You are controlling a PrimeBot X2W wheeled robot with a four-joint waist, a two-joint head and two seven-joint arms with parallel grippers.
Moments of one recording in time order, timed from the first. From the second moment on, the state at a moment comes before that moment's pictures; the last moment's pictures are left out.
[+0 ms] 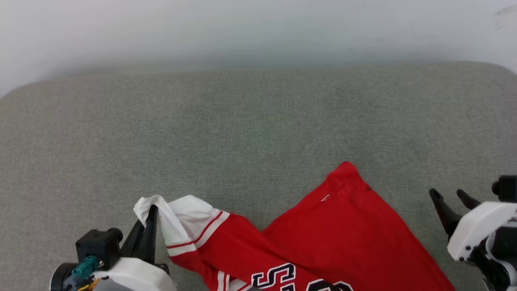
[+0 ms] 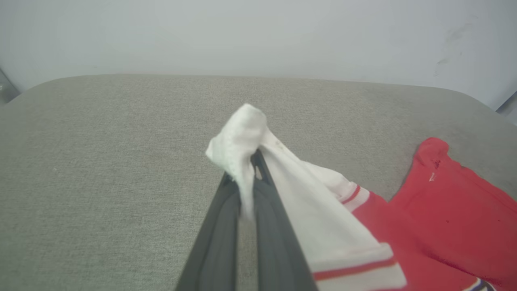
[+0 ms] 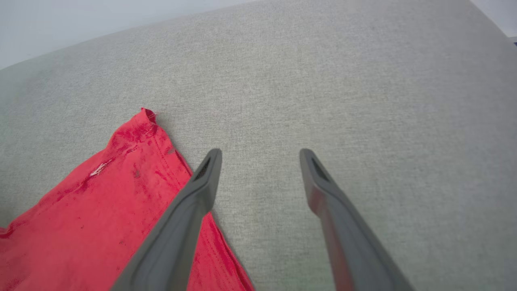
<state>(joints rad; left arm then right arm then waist) 0.04 0.51 -0.42 -0.21 -0.60 0.37 -0.06 -0.13 -0.25 -0.10 0.17 0.41 0.13 0.38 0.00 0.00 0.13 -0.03</state>
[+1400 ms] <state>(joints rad) -0.31 0.47 -0.40 0.01 -0.64 0.25 -0.12 -0.57 -0.30 0.23 0.37 0.40 0.13 0.63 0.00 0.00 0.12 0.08</state>
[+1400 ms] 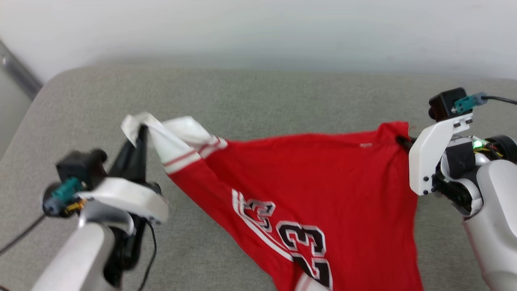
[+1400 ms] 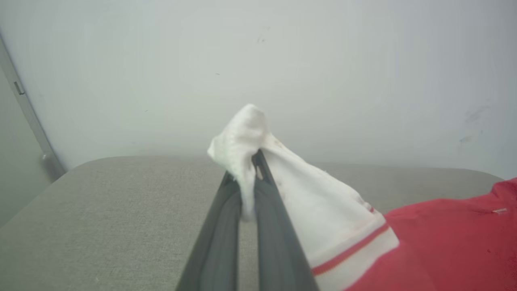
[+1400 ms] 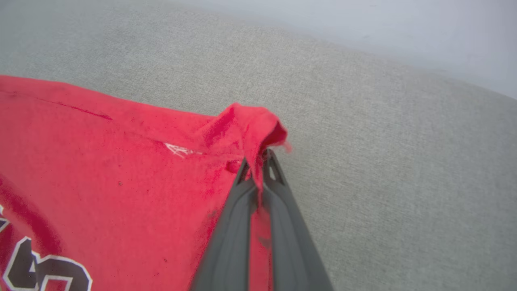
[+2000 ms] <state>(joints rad) -0.85 0.43 -0.36 0.43 -0.66 0.11 -0.10 -0.83 -0.26 0.14 0.51 0.33 0.13 0.39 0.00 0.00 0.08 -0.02</state>
